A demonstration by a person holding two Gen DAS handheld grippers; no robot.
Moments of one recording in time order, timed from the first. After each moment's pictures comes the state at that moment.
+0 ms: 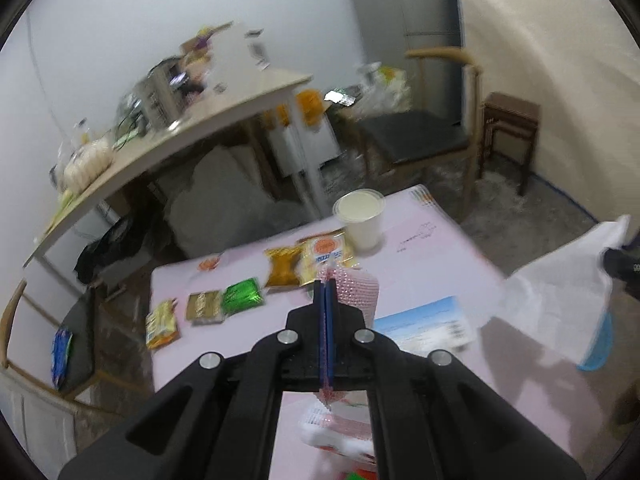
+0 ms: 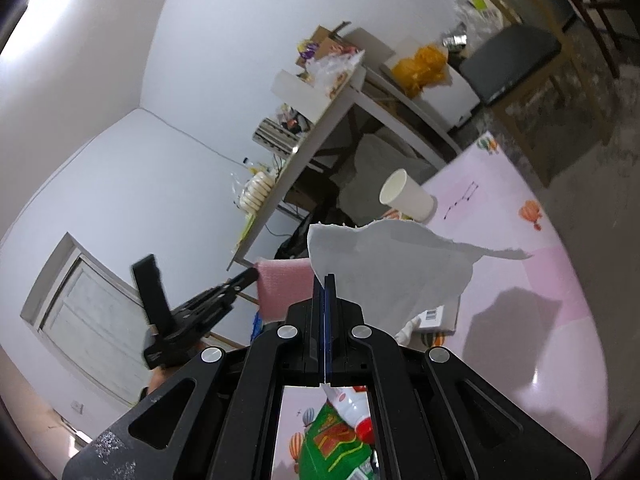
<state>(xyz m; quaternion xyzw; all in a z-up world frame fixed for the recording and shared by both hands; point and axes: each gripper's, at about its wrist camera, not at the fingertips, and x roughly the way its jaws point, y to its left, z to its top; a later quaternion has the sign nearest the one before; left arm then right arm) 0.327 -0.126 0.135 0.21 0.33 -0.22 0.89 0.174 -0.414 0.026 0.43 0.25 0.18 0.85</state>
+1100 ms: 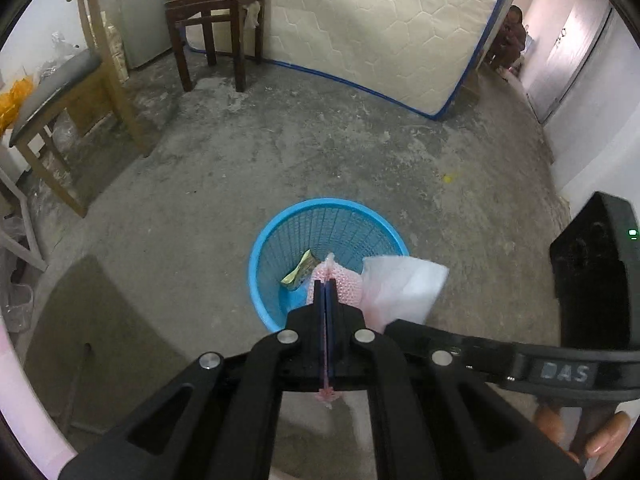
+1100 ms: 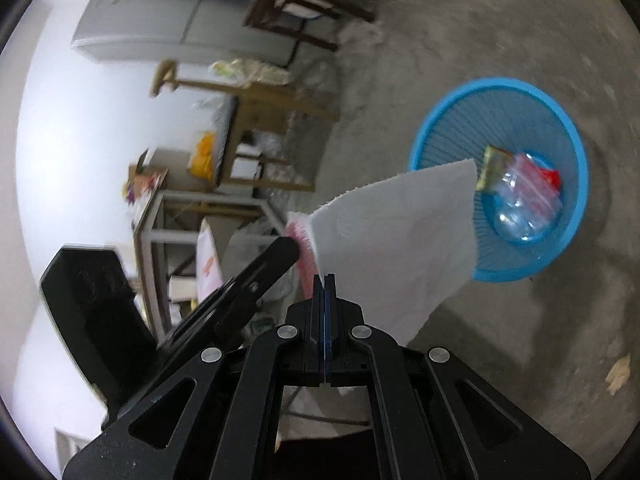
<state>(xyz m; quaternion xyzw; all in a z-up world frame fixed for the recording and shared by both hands) 0.057 -0.585 -0.126 0.26 0.46 -0.52 0.67 -0.092 -0.661 -0.205 0.65 0.27 -0.12 0.70</state>
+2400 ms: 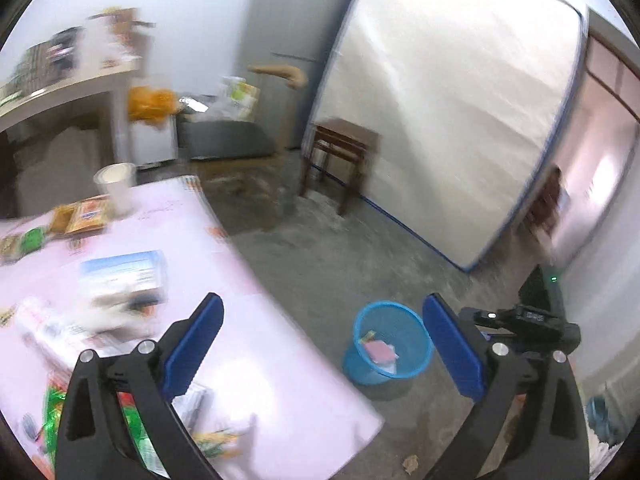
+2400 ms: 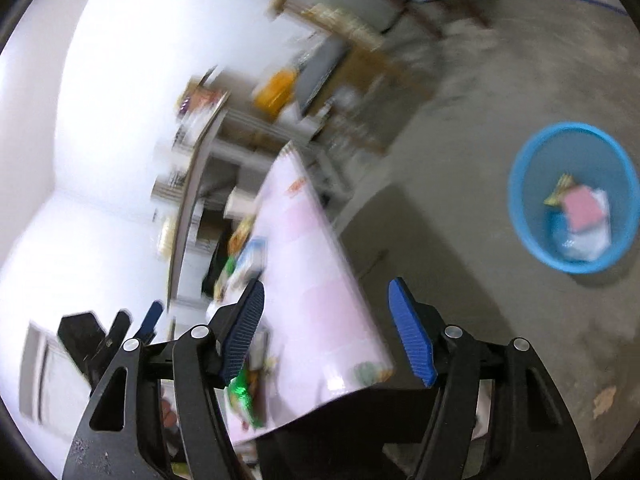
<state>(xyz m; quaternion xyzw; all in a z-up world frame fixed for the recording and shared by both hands) 0.138 -0.216 0.099 0.03 0.35 -0.43 0.83 -0.032 -0.545 -0.052 0.52 0.32 0.01 0.79</state>
